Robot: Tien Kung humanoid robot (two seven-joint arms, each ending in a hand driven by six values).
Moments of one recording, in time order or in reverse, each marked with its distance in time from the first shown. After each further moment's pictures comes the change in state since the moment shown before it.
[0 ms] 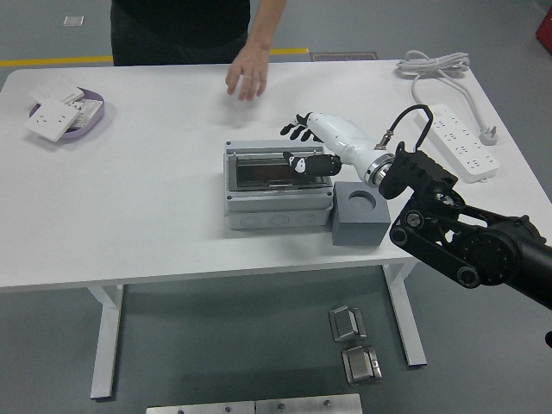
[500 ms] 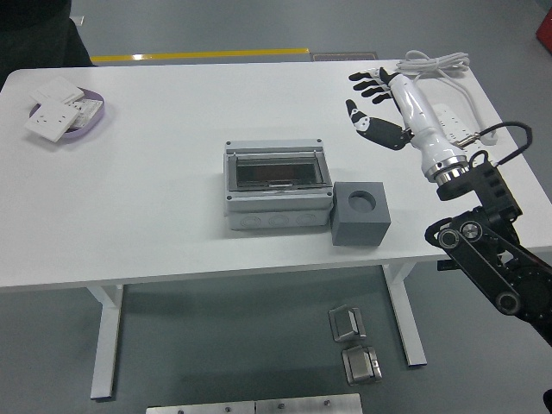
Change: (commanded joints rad) left arm 0.023 -0.025 -0.009 0.000 -0.004 0.008 0.005; right arm -0.365 0.045 0.545 0.158 0.013 -0.111 0.151
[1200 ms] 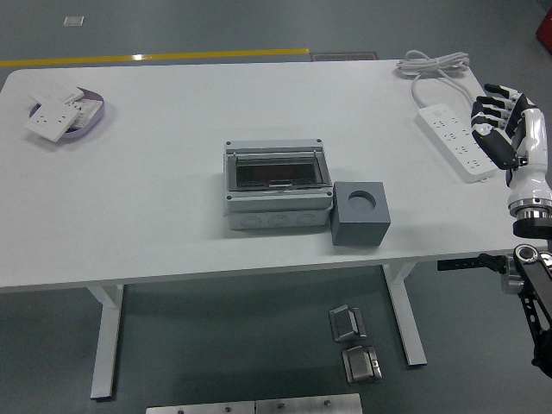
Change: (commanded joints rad) left arm 0.004 0.007 0.002 0.000 0.002 0.001 0.000; right arm -0.208 0.077 0.331 -0.049 0.348 -0.011 0.203
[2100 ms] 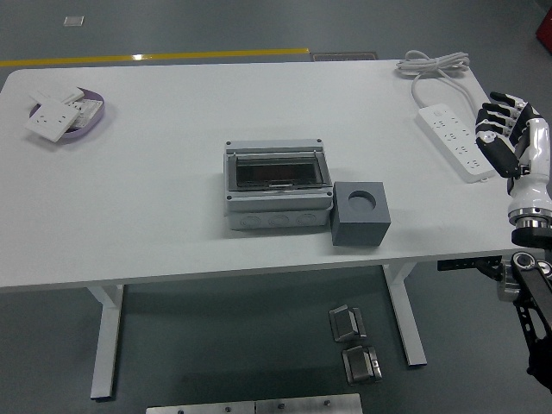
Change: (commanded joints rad) left arm -0.001 -0.015 -0.017 0.000 0.005 0.000 -0.003; right arm -0.025 0.022 0.005 -0.003 0.012 -0.034 0.040
